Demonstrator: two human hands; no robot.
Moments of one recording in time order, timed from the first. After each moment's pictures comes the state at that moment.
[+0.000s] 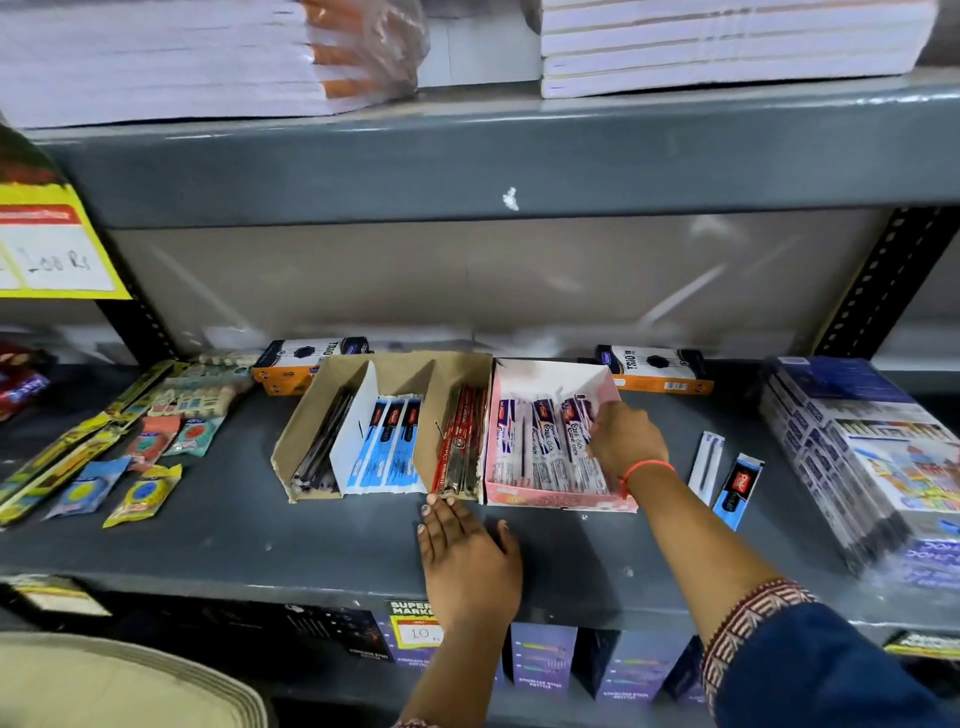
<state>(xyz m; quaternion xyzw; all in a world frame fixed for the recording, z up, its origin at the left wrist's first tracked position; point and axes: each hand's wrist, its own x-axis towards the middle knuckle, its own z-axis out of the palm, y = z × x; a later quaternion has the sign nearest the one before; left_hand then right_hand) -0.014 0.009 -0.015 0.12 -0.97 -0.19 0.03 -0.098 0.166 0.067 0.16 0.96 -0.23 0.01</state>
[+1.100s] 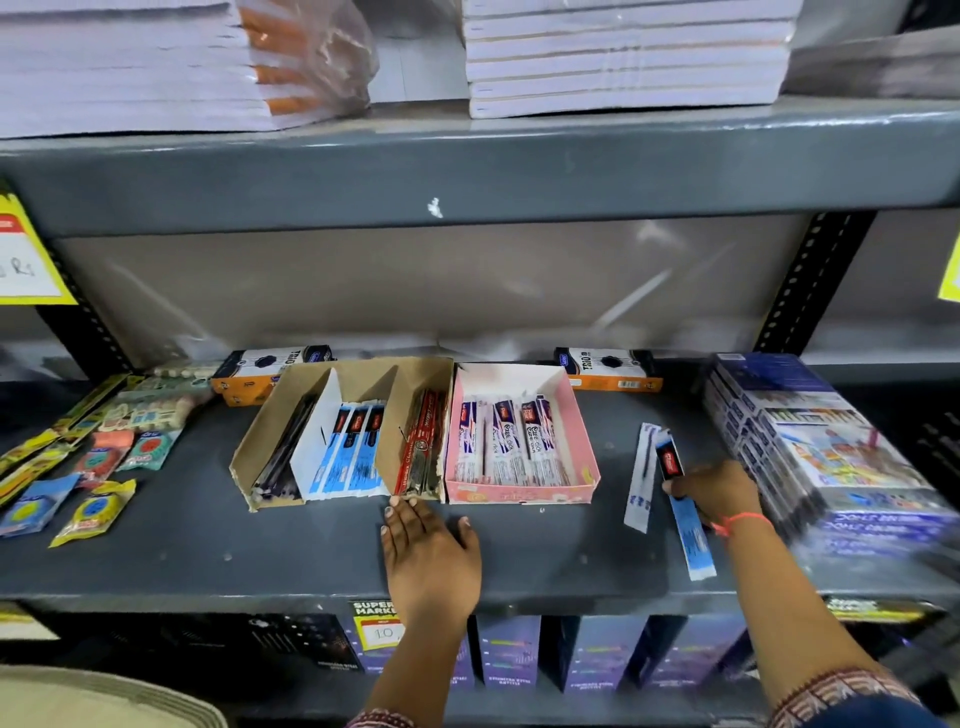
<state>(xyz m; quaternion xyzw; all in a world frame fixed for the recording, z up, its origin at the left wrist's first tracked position) -0.016 0.009 -0.021 0.11 -0.98 -0.17 0.05 -0.038 0.288 0.036 0.36 0.80 -0.47 0.00</state>
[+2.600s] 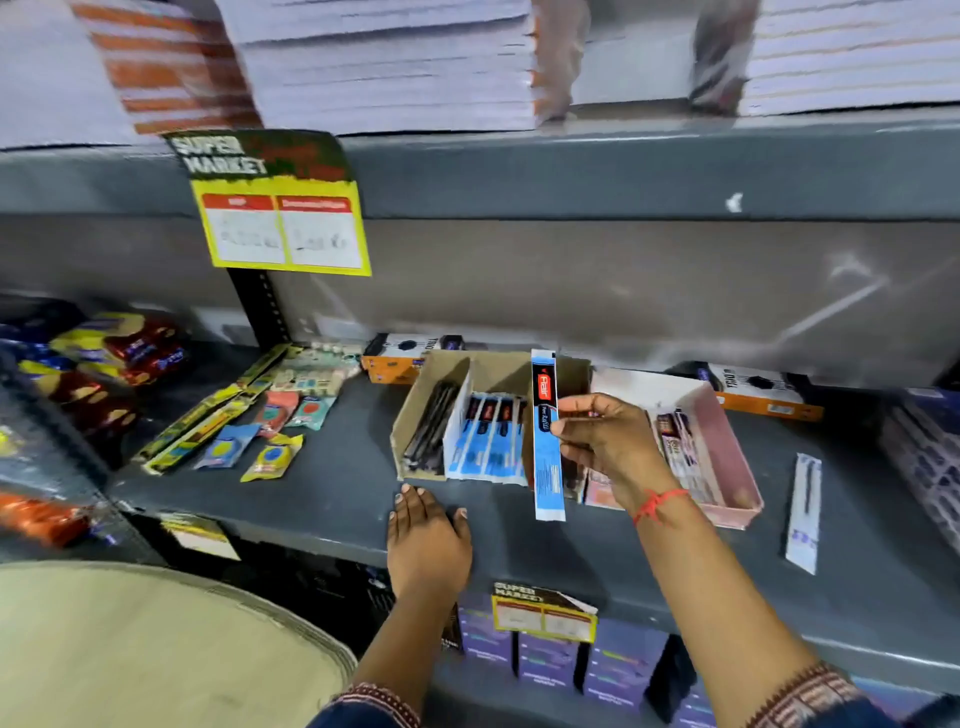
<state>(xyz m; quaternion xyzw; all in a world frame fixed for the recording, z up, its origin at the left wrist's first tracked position) -0.014 -0.131 -0.005 0.16 -0.98 -0.15 0.02 -0.059 0.045 0.106 0.04 0.65 -0.76 0.07</state>
